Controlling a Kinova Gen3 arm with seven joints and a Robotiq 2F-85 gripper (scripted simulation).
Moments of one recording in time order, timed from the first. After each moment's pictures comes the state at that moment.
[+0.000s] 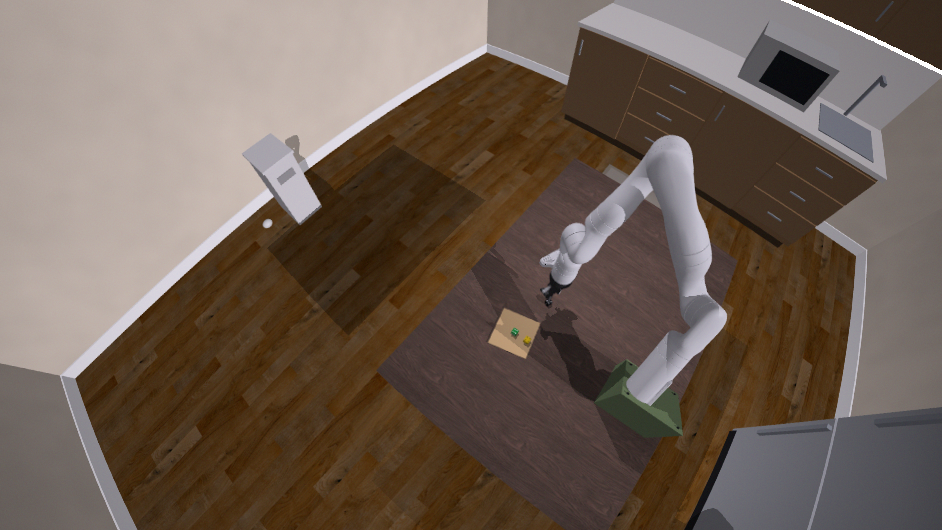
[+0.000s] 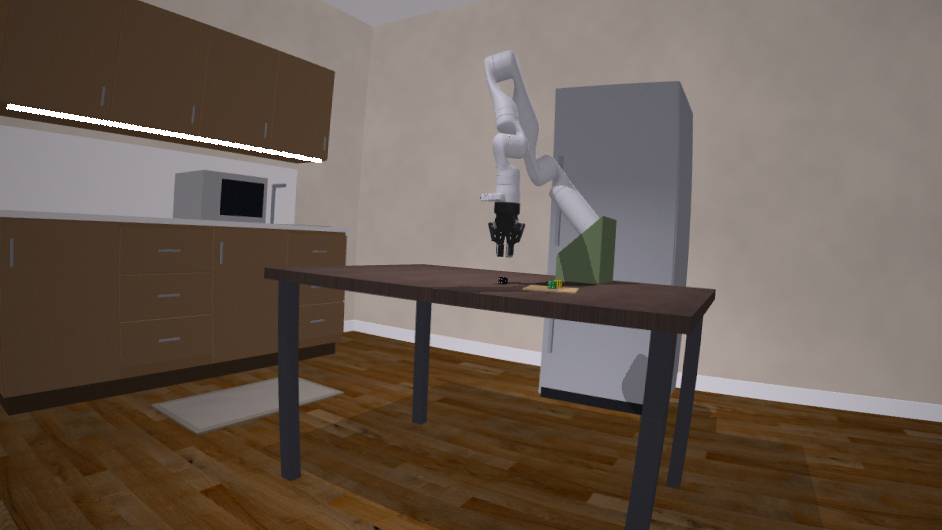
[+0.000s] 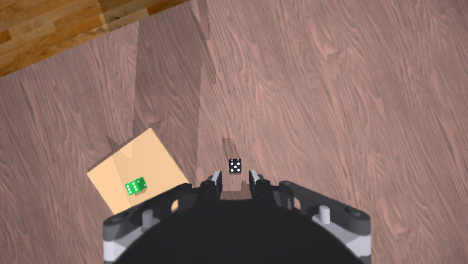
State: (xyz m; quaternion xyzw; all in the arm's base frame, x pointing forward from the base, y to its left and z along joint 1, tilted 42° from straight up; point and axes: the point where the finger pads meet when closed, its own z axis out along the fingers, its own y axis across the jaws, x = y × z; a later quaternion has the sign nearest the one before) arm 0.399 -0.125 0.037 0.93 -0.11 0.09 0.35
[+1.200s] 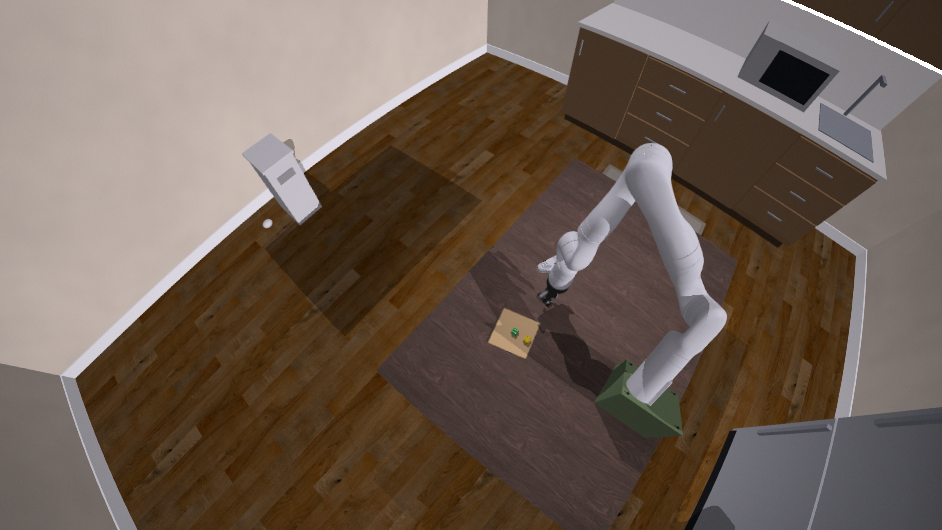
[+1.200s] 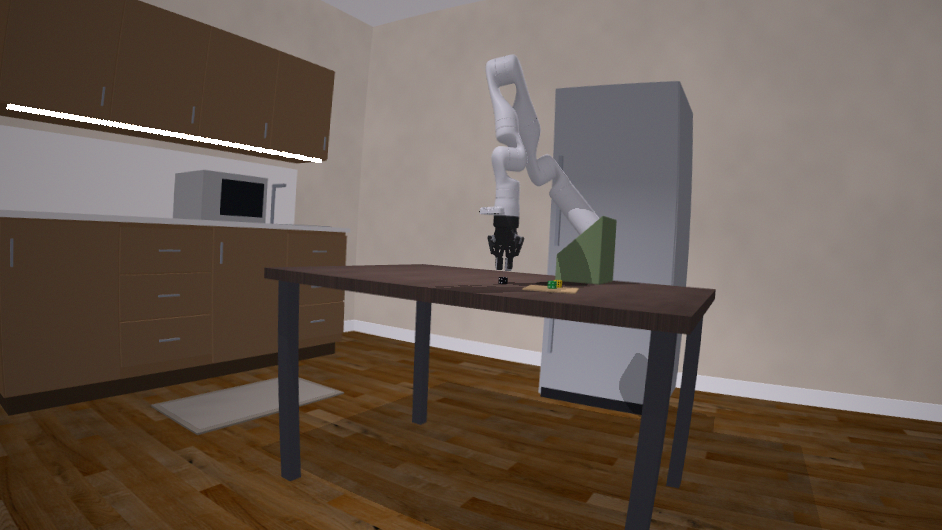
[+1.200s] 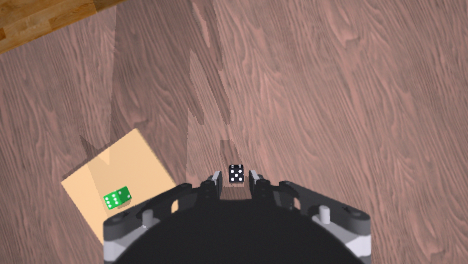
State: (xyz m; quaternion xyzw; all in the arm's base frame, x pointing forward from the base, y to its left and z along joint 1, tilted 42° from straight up) arm 0.405 -0.150 0.007 0.93 -0.11 0.09 0.34
